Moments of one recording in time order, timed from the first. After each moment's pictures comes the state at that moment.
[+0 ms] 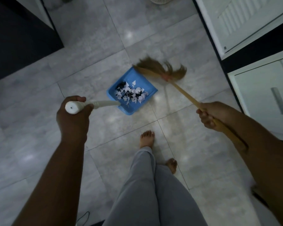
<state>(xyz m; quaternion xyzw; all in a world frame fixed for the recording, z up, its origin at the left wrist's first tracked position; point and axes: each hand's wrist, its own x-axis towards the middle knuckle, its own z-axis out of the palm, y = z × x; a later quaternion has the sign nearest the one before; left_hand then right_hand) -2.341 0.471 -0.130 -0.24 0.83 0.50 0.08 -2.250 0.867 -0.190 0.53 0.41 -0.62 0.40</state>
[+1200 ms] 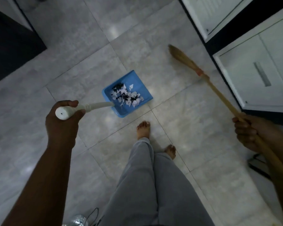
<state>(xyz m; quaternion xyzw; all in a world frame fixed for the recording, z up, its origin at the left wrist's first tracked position) -2.311 0.441 -0.112 -0.15 0.82 0.53 0.15 -2.091 0.905 -0.118 0.63 0.31 -0.70 0.18</state>
